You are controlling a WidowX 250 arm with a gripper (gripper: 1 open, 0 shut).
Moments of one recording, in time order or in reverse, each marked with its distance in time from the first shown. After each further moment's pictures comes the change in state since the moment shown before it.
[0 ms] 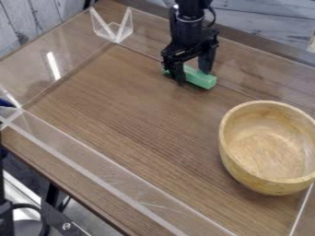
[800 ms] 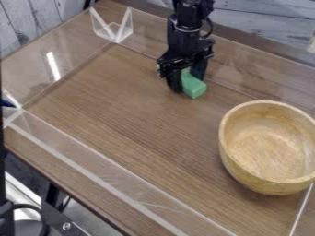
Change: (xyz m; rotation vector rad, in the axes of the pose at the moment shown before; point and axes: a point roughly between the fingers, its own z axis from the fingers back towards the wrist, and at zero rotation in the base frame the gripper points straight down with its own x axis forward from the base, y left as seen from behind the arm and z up) arm -0.005 0.006 -0.013 0.037 -0.013 0.005
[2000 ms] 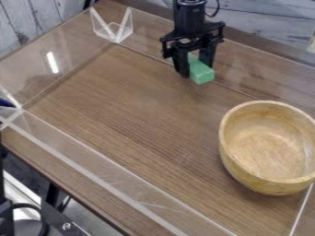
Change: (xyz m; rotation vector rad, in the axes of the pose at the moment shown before) arm -0.006 0.001 0.039 0.014 0.181 -0.150
